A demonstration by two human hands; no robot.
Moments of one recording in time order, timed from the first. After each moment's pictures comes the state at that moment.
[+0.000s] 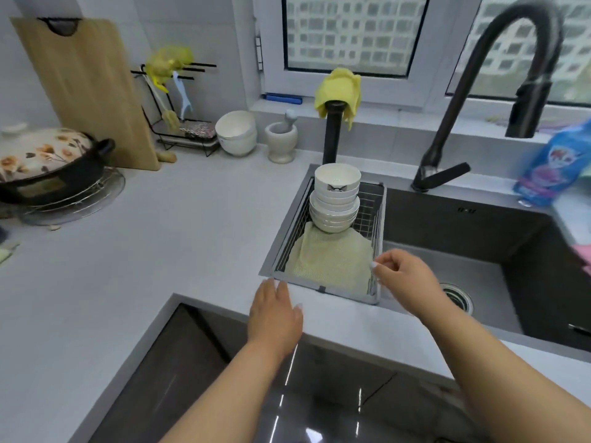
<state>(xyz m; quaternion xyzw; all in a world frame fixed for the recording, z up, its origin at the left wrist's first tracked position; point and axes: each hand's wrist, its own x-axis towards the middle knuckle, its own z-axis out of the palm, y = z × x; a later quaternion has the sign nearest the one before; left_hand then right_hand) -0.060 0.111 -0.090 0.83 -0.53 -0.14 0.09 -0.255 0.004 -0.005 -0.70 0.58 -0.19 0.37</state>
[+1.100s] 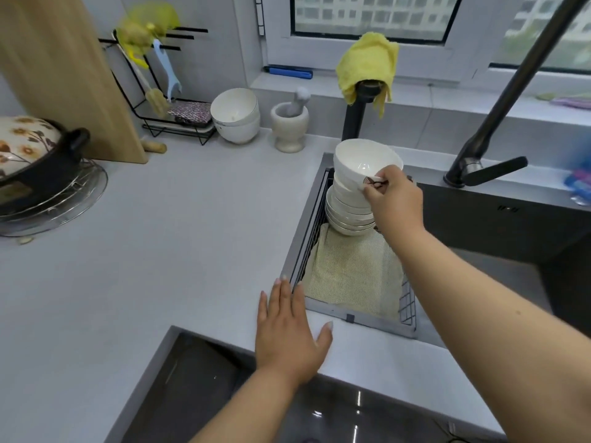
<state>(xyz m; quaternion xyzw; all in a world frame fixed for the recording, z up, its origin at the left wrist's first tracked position) -0.032 0.084 -0.112 0.81 -0.57 -0.08 0.04 -0.135 -0.118 0.010 -0.70 0.56 -0.36 0.25</state>
